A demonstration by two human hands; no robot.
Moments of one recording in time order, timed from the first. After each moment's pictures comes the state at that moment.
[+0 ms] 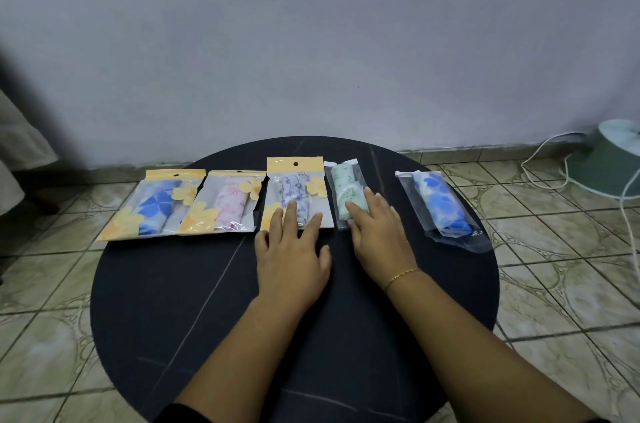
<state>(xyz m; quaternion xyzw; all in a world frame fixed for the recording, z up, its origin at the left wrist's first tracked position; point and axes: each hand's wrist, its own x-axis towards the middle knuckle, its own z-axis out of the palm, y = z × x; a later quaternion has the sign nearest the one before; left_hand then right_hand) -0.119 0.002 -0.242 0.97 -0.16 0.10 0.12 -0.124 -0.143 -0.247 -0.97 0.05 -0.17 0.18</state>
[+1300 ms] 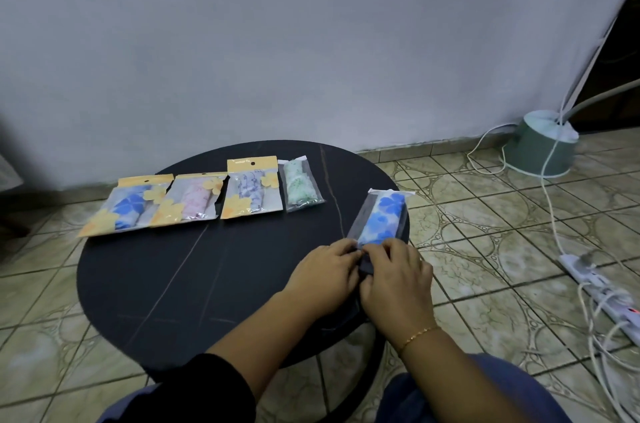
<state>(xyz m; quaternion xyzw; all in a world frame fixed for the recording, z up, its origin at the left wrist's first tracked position) -0.204 -0.065 -0.255 0.85 -0.48 0.10 0.18 -0.295 -0.165 -0.250 -0.94 0.20 -0.26 0.09</state>
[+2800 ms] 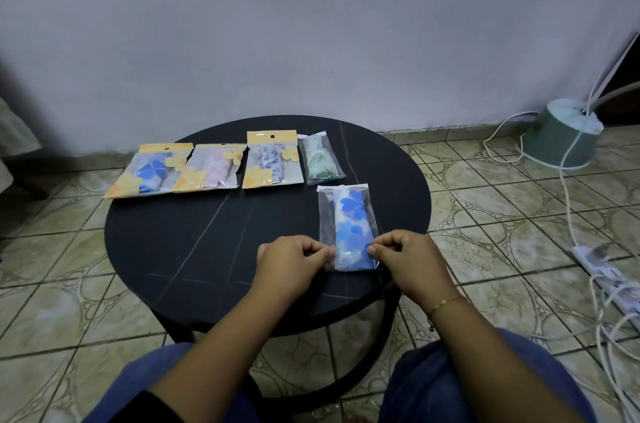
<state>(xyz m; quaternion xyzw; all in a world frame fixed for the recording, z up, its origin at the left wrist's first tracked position) -0.226 0.012 -0.237 0.90 -0.16 -0.05 0.39 -0.296 -0.158 -0.228 -0.84 0.22 -0.13 0.47</state>
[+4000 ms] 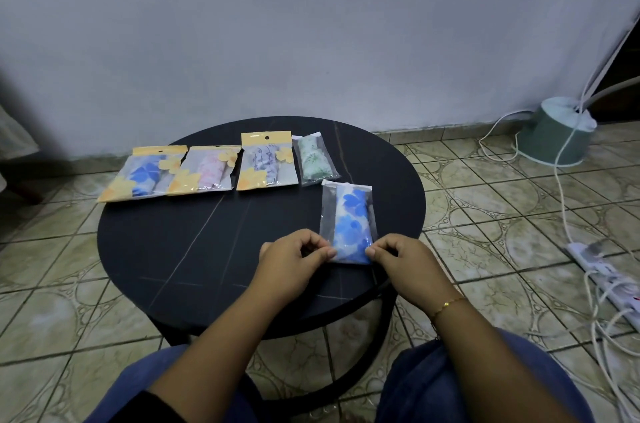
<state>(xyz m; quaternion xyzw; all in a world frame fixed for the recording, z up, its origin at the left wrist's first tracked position) -0.225 0.009 -0.240 0.87 -0.19 -0.06 0.45 -0.301 -0.163 -0.230 -0.87 0.18 -0.10 0.46</state>
